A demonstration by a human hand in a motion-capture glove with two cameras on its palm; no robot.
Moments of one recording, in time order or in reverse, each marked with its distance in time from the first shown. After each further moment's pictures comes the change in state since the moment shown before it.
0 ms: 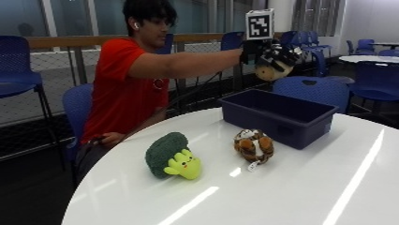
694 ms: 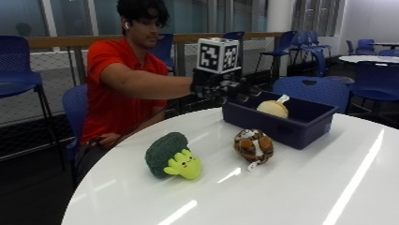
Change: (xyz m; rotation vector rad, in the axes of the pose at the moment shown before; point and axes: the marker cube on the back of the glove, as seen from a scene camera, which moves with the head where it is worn) arm 0.221 0.101 0.046 -0.192 0.138 0.237
